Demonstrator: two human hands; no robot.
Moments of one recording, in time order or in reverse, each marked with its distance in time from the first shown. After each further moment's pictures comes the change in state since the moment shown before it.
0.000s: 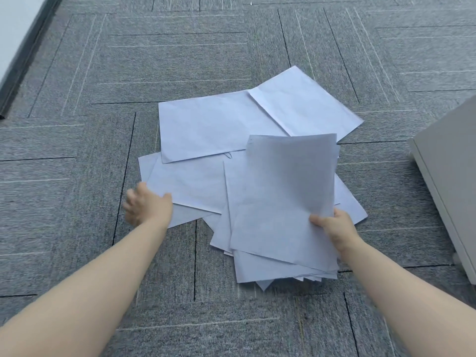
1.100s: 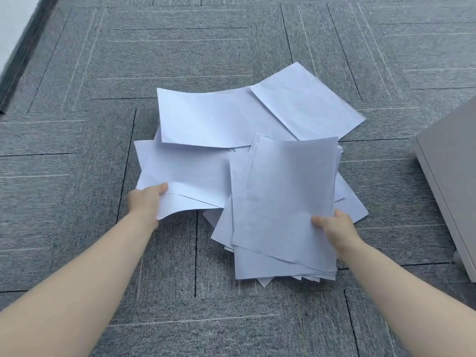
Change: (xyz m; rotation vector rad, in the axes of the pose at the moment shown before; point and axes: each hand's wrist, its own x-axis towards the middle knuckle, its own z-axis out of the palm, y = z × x) left_hand 0.010 -0.004 -0.016 -0.824 -0.296 -0.309; right_hand -0.003 0.007 0.002 -0.025 0.042 0.041
